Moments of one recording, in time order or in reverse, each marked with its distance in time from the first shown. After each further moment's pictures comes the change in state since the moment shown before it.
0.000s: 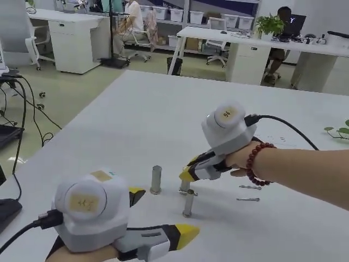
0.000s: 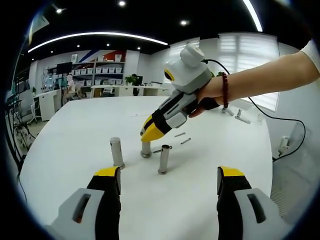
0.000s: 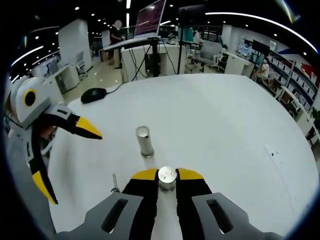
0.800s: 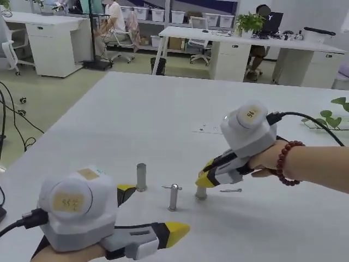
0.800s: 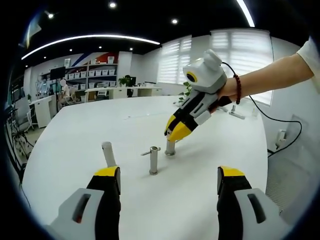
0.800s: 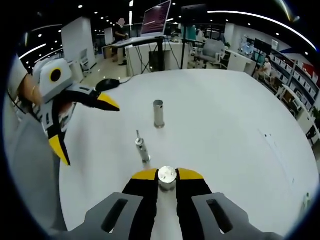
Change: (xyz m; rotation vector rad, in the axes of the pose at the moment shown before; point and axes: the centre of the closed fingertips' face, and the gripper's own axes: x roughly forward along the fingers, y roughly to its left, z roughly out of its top) left arm -0.008 -0.020 0.003 0.058 0.013 -0.036; right arm -0.059 0.020 -0.048 -0.008 0.020 0.029
